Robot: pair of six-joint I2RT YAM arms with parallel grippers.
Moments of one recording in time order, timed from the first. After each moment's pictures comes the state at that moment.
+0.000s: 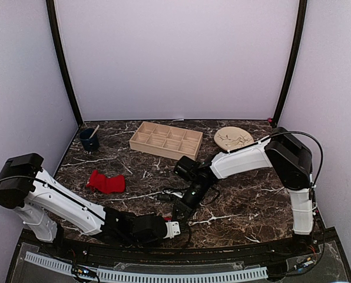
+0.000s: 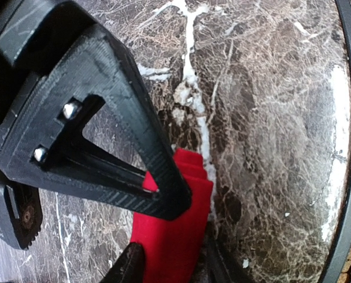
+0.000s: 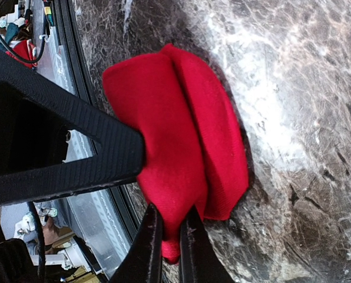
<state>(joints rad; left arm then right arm) -1.46 1.66 0.71 -0.01 -0.52 0.20 0.99 2.10 1.34 -0.59 -0.84 0.10</state>
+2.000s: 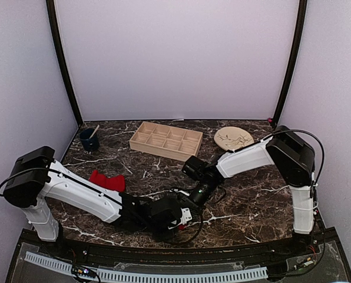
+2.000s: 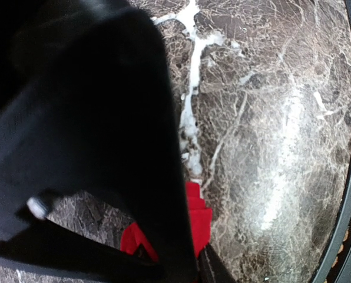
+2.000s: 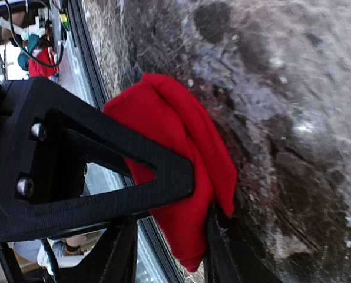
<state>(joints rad) -1.35 1.79 0.92 -0.17 -0.24 0.02 0.93 2.09 1.27 -0.56 -0.93 0.16</state>
